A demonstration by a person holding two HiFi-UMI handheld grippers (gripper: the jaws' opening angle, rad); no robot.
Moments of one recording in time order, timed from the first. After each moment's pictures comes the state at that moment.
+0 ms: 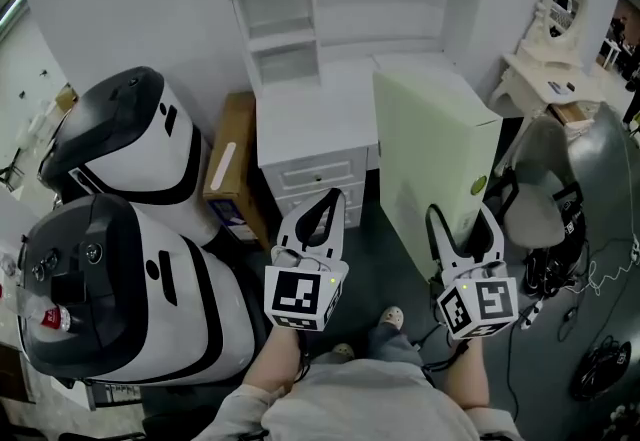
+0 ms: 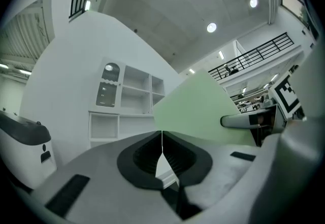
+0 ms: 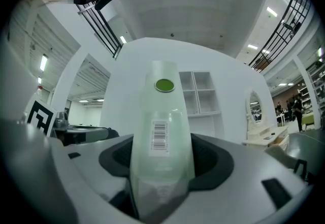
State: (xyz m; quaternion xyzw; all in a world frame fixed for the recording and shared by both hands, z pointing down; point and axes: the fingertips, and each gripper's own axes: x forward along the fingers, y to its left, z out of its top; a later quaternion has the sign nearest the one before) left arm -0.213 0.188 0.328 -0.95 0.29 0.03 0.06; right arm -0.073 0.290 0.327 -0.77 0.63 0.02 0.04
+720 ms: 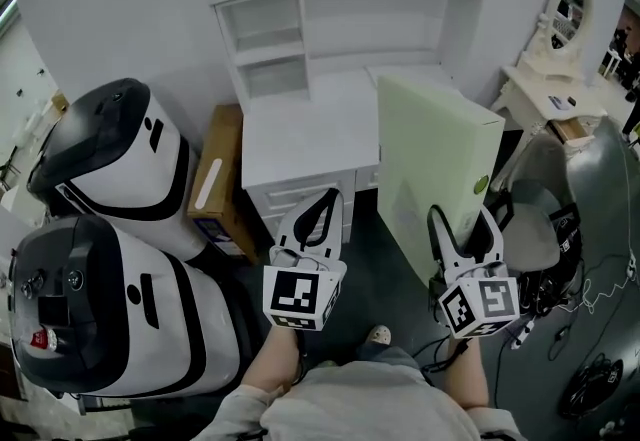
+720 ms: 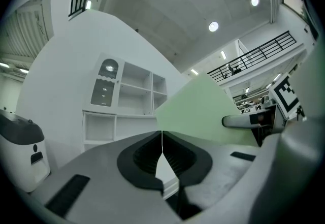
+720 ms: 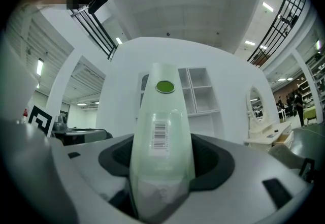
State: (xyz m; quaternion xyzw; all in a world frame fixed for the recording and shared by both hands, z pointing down) left arm -0.139 0.136 0.322 -0.95 0.30 0.04 0.06; right arm 0.010 0.239 0.322 -0.77 0.64 0.01 0.06
